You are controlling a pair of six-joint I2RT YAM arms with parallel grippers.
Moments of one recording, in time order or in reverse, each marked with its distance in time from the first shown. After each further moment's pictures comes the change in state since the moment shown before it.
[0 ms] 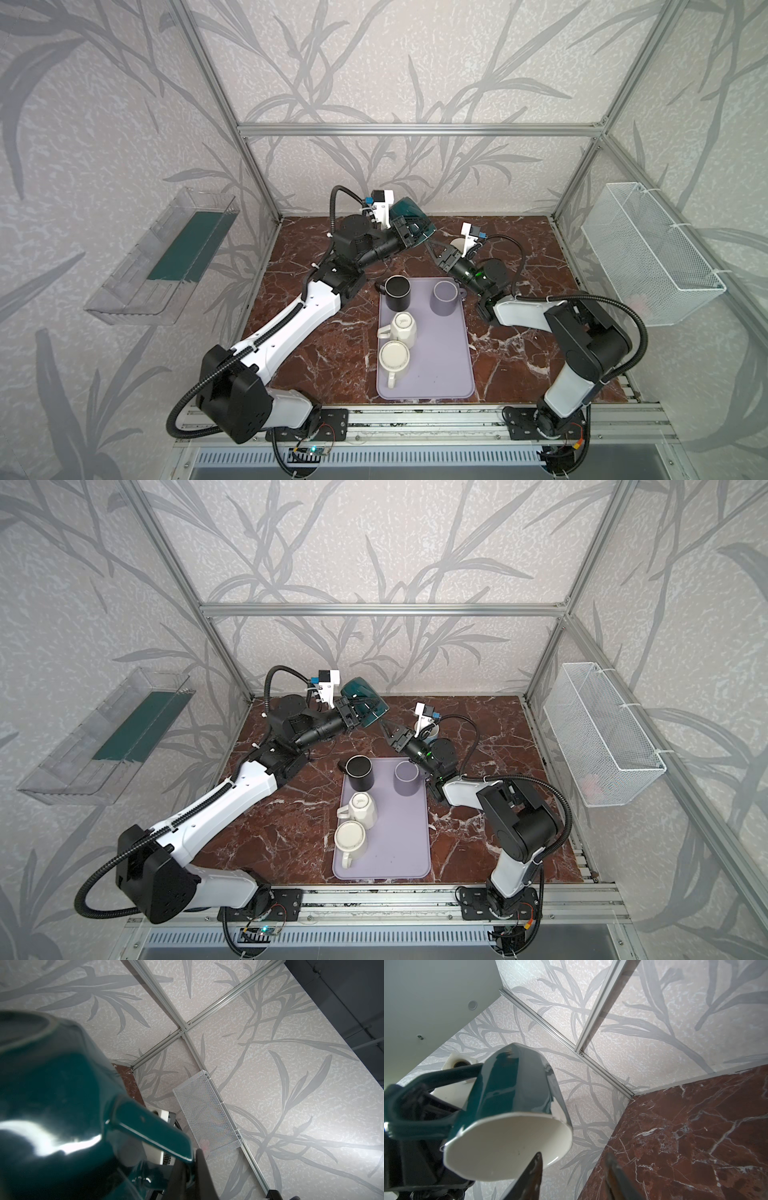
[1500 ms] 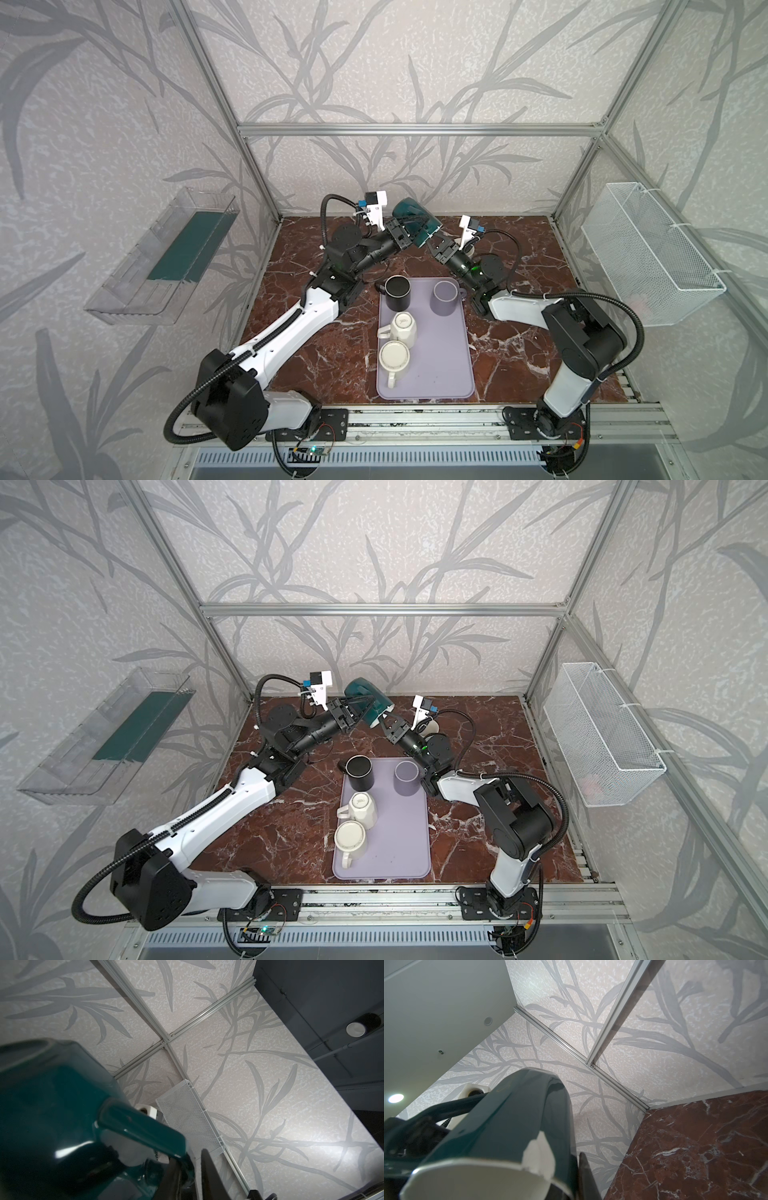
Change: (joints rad) left arm 0.022 -0.050 -0.102 0.181 -0.005 -0.087; right arm 0.008 0.023 0.074 0.010 0.052 0.045
